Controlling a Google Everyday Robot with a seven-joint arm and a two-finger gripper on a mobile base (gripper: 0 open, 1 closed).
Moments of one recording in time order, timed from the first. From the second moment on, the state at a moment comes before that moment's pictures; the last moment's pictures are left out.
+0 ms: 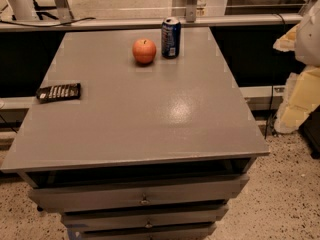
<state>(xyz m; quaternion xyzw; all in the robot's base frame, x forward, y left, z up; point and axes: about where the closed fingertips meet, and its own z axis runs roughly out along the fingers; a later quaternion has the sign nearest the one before) 0.438 -0.217 0.976 -0.60 0.78 -0.03 0.16</state>
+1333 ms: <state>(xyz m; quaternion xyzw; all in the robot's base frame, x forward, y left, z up) 0.557 -0.189 0.937 -0.49 0.80 0.06 0.33</state>
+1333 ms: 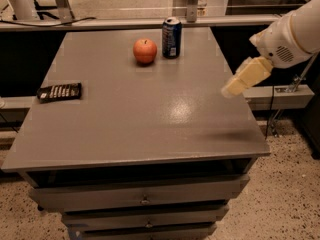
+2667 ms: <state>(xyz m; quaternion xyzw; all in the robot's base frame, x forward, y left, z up) 0.743 -0.087 0.912 -0.38 0.73 0.18 0.53</state>
